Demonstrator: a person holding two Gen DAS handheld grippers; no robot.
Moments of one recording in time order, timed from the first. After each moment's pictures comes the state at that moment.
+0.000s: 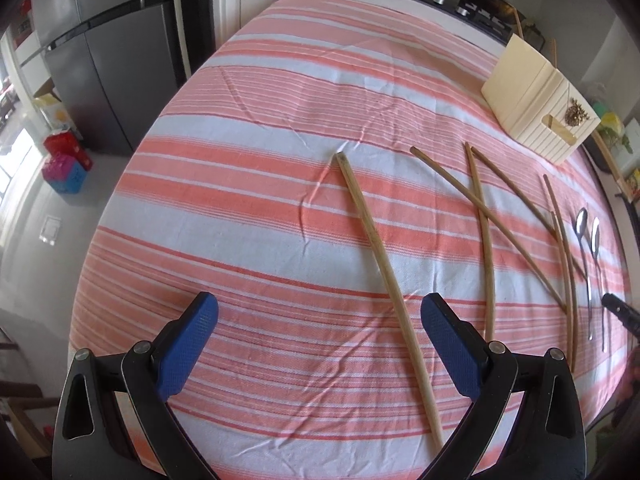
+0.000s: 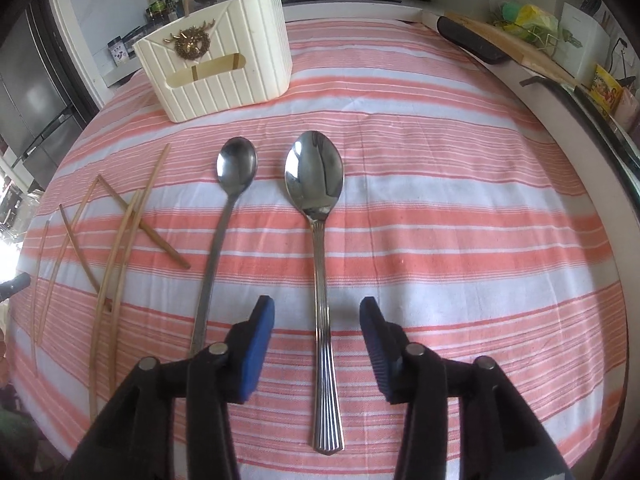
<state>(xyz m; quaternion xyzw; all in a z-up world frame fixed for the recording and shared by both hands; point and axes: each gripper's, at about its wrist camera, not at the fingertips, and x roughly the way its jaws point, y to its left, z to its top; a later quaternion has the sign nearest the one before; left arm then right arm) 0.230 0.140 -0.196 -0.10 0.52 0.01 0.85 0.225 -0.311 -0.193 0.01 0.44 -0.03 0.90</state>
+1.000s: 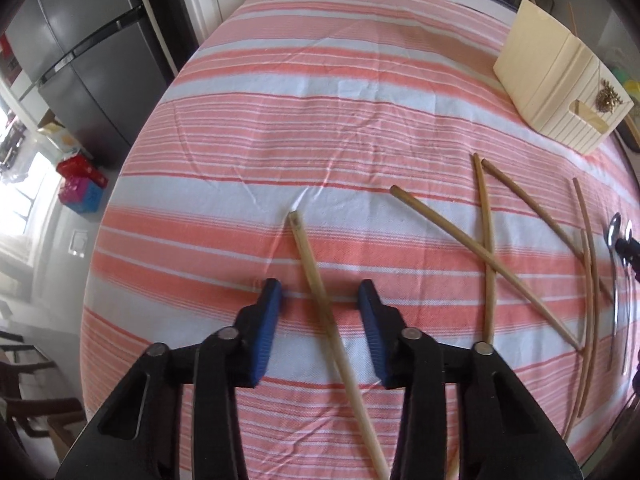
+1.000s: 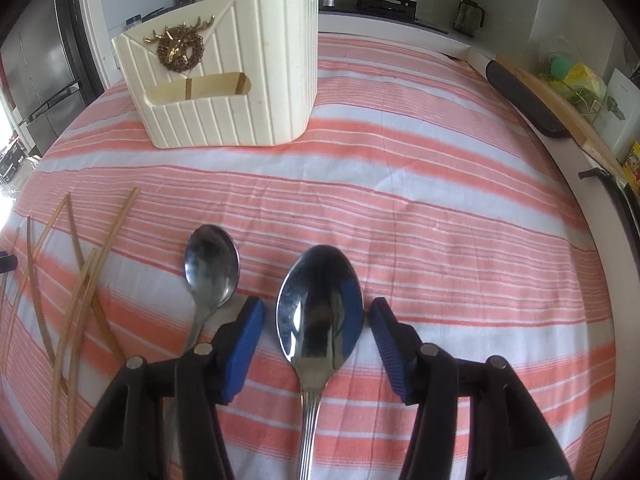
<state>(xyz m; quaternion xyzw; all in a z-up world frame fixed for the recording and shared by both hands) 0.297 0.102 -0.196 -0.02 0.55 0.04 0.83 0.326 -0.302 -0.189 -0.06 0.41 -0.01 0.91</state>
